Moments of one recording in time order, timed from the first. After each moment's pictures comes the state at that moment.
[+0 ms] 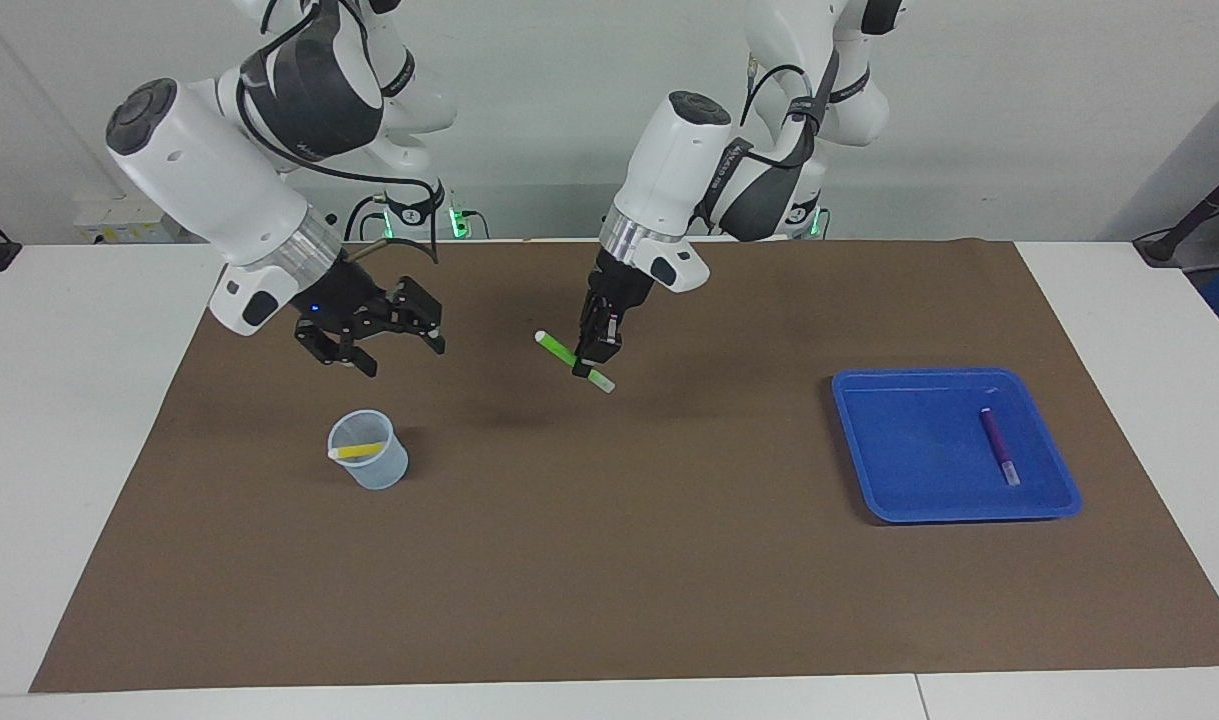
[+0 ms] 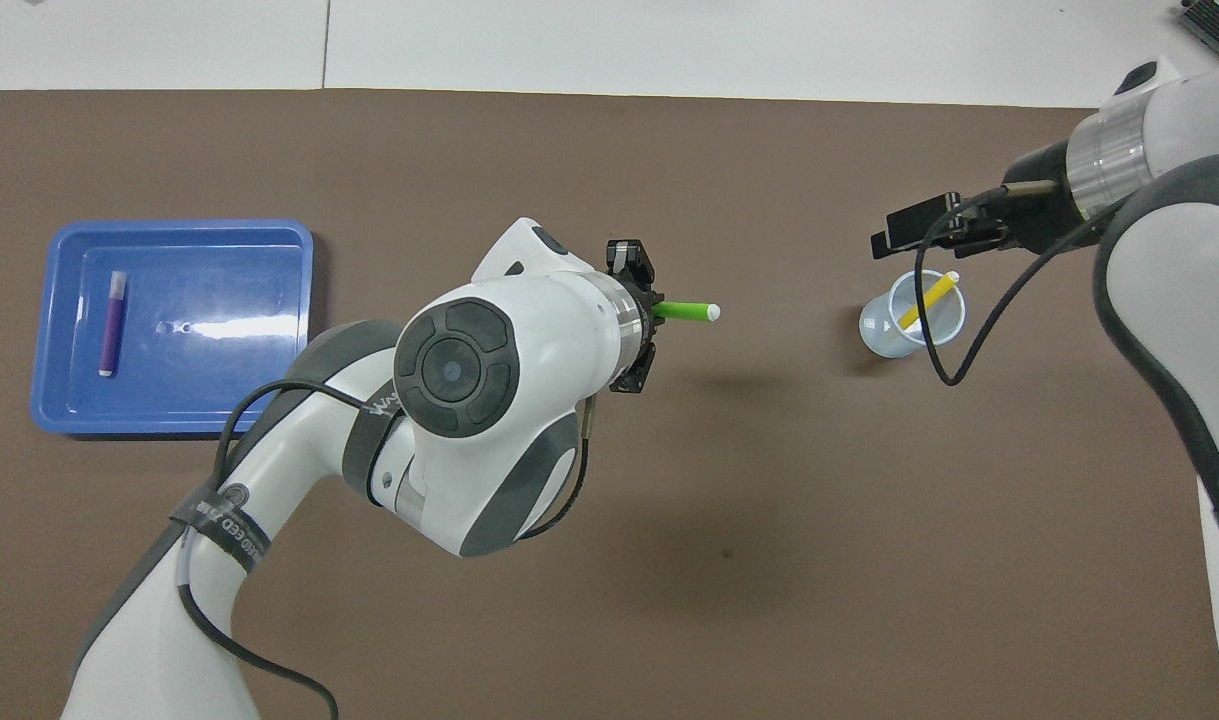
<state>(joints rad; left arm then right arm) -0.58 0.25 -0.12 -1.72 -0.15 2.41 -2.03 0.02 0.22 0.04 -1.49 0.30 1.76 -0.11</state>
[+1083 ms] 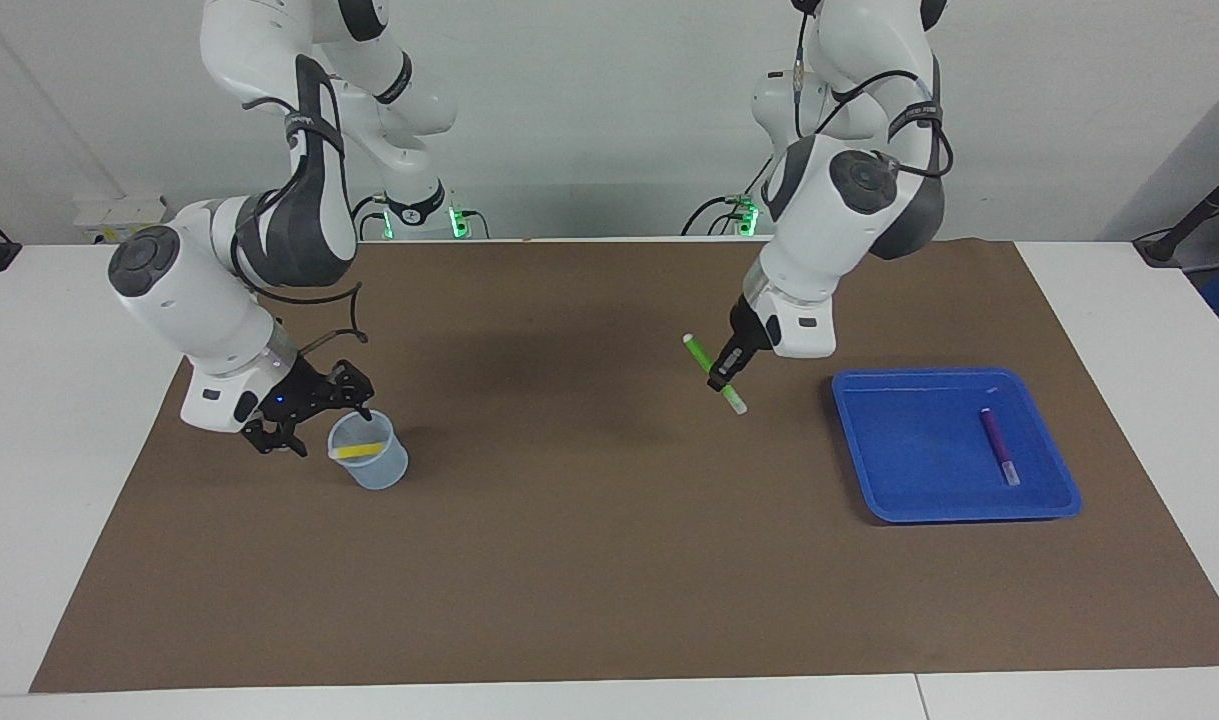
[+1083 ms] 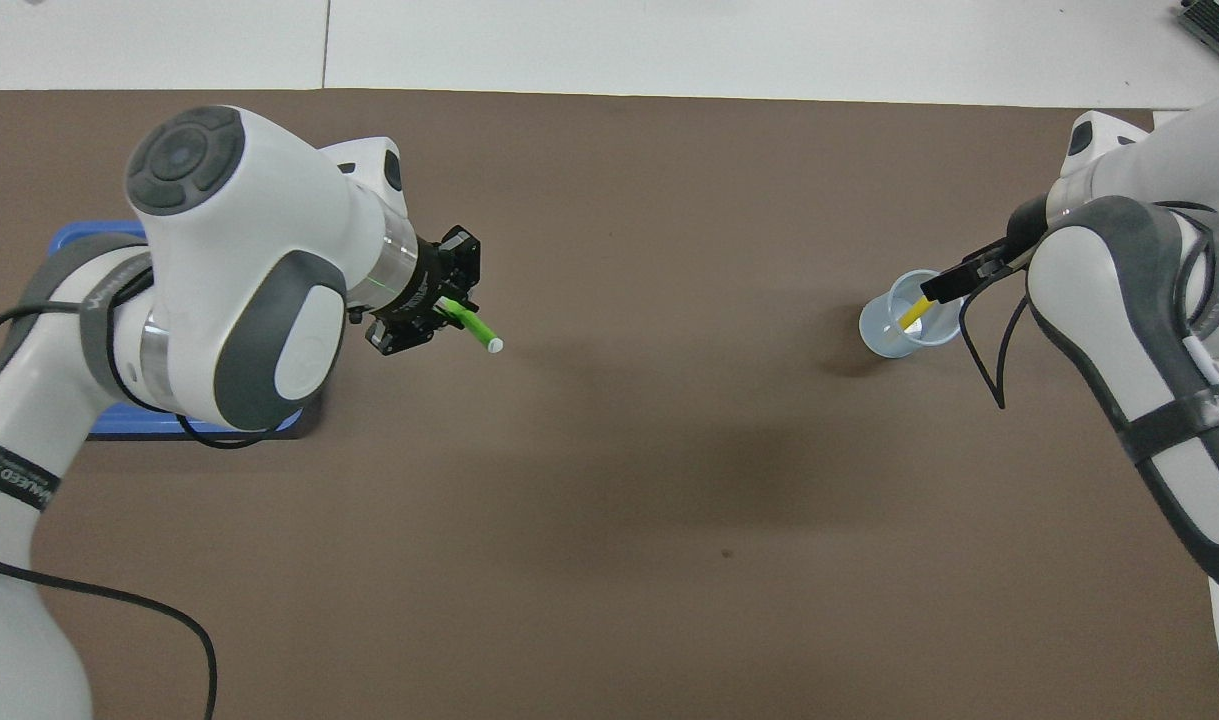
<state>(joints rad) -0.28 0.24 -0.12 -1.66 -0.23 1.94 -1.07 -0.07 0.33 0.05 -1.65 0.15 1.96 -0.57</state>
